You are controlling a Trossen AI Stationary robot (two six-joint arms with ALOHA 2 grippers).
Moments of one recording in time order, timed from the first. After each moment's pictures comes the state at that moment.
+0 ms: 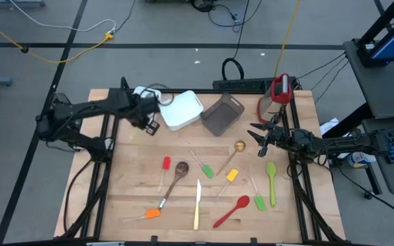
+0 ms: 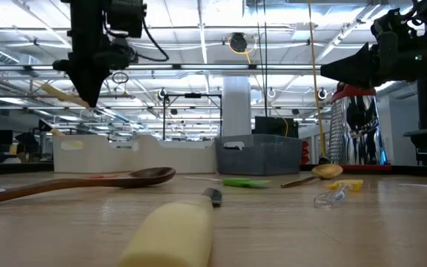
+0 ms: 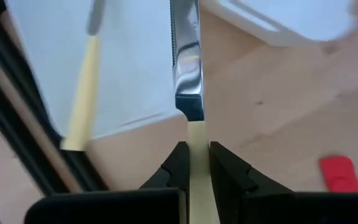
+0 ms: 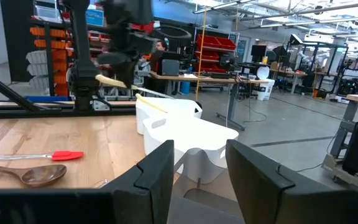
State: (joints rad) left arm 0.42 1.33 1.12 -1.27 -0.17 -0.60; right arm -0.03 0.44 0.02 0.51 0.37 -0.12
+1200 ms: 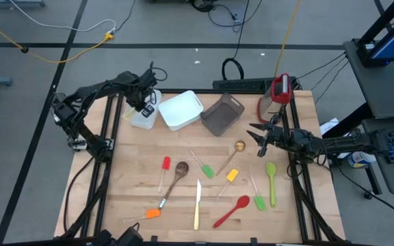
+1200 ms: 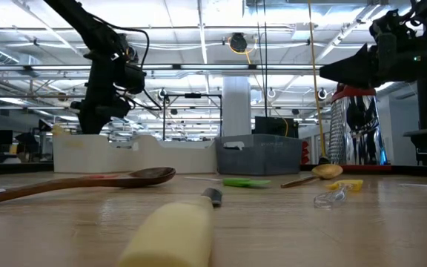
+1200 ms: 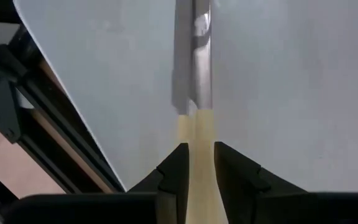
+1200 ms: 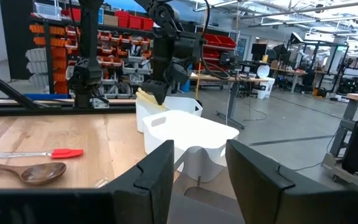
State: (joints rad) left arm 0.87 1.62 1.12 -1.10 -0.19 -0.04; right arm -0.03 0.47 0.02 0.53 0.37 -0.12
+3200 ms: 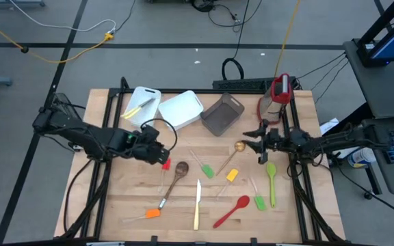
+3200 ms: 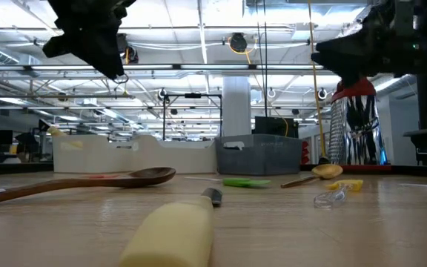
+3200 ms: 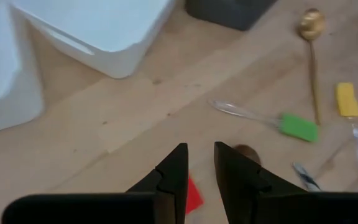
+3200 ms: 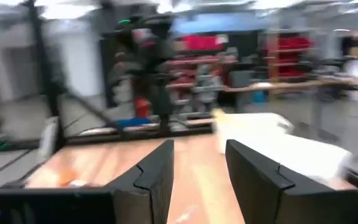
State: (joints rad) left arm -0.26 1.28 1.02 -0.86 -0.50 -1.16; right arm 0.00 0.78 0.06 0.88 0.07 0.06
